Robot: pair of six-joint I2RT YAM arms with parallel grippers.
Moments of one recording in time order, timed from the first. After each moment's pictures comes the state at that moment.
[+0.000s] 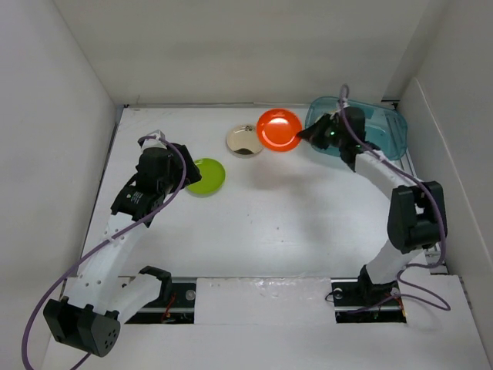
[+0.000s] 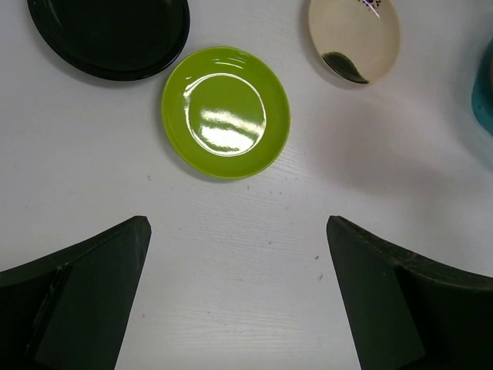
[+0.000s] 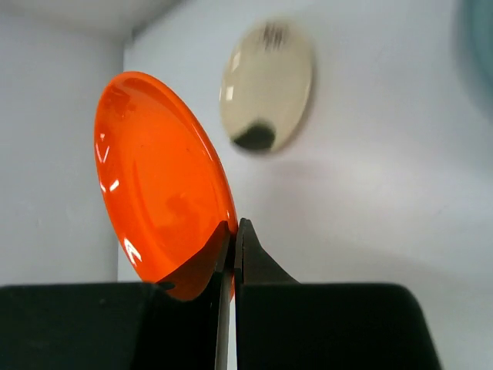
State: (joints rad) left arm -0.31 0.95 0.96 -0.62 -0.19 -0.57; right arm 0.25 1.69 1.15 0.09 -0.38 0.79
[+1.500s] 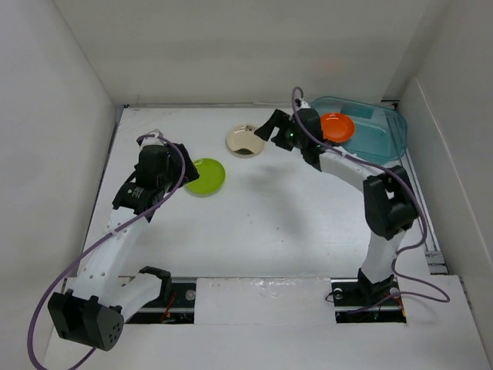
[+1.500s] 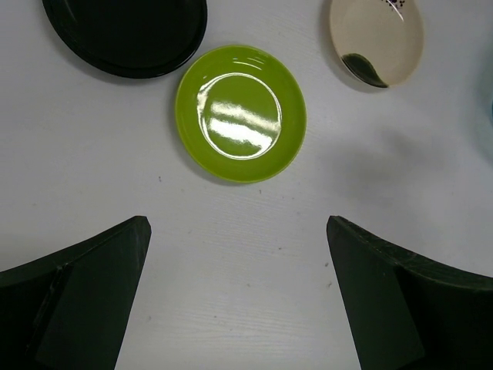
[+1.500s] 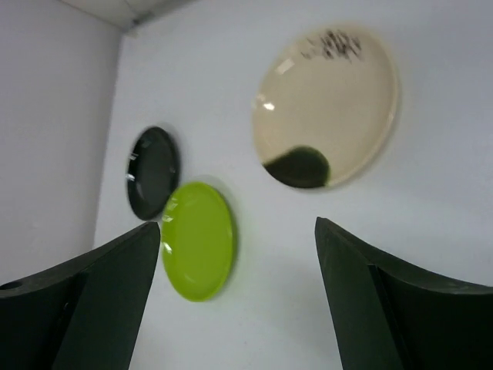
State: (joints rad) left arm -0.27 0.99 0.96 -0.61 -0.17 -0.56; right arm 0.43 1.82 1.36 0.15 -0.16 0.73
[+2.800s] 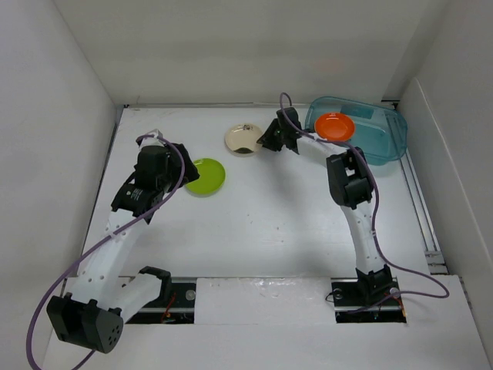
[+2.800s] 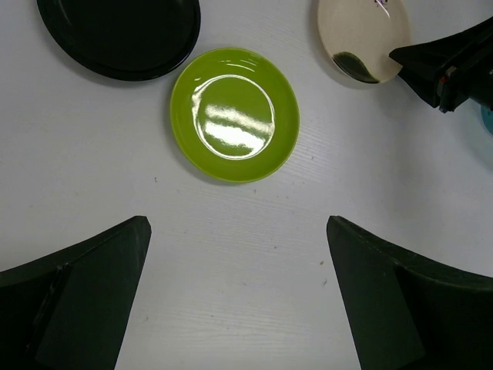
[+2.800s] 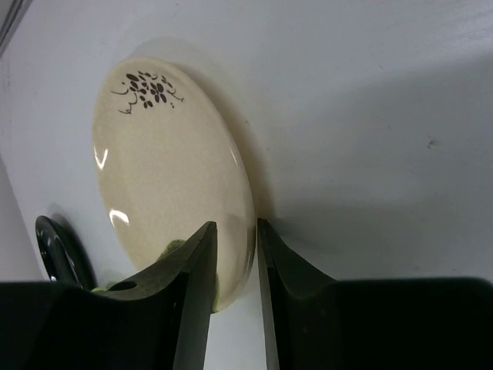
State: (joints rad) left arm -0.26 0.98 0.96 -0.61 -0.17 -0.56; right arm 0.40 2.42 1.89 -0.14 -0.11 0.91
